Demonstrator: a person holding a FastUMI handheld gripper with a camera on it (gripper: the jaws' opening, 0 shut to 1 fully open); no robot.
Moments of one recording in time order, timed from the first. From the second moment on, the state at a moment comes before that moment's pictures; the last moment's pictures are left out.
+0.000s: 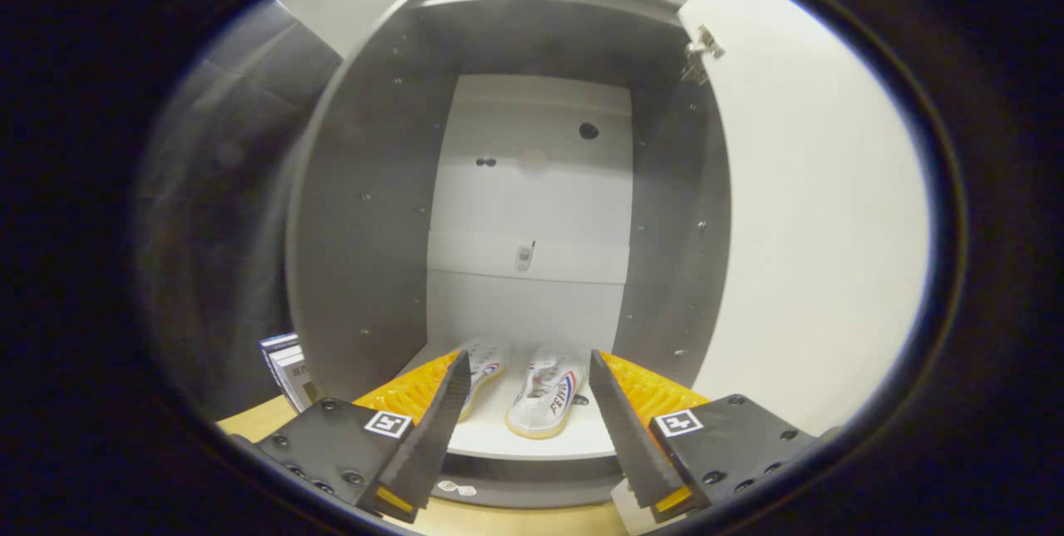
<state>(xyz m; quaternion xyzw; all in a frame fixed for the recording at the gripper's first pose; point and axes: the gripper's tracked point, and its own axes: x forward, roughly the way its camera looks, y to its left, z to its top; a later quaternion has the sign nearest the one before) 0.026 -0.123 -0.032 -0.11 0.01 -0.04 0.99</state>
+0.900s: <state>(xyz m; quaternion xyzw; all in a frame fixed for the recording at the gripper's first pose) -0.191 -0.182 0.054 -0.08 -0.06 -0.01 0.99</state>
